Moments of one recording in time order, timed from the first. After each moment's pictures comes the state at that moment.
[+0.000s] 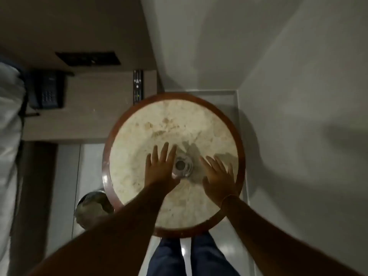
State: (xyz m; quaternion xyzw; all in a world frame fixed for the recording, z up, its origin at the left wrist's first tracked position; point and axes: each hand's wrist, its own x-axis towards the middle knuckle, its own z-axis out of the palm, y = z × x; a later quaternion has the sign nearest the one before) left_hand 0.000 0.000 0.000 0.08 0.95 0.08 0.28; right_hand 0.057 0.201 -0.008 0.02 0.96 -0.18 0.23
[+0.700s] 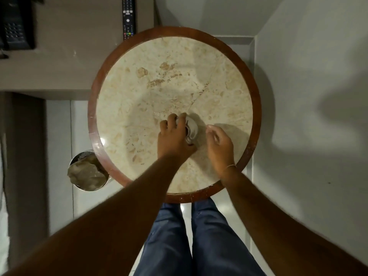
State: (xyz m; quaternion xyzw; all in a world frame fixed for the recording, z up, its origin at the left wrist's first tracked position) left_hand 0.040 0.038 -0.073 0.00 0.95 0.20 0.23; right_hand 0.073 0.180 -0.065 0.33 0.75 -0.55 0.17
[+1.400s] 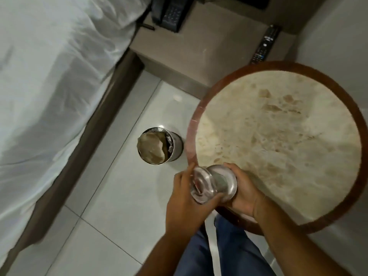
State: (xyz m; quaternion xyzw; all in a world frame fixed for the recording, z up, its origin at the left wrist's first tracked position) left_hand 0.227 -0.125 0.007 -0.36 0.79 0.49 0.06; right_hand 0.104 0.015 -0.060 0.35 0.35 -0.62 0.61
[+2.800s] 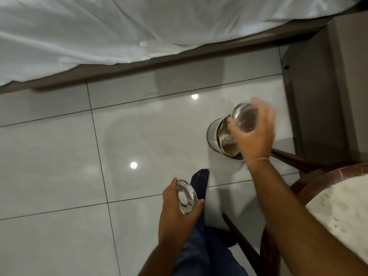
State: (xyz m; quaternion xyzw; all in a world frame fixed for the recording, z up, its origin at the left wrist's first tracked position) left_hand 0.437 -0.194 -0.133 -0.73 0.44 0.52 -0.07; right_hand 0.176 -0.336 -0.174 -0.42 0.83 -0.31 0.20
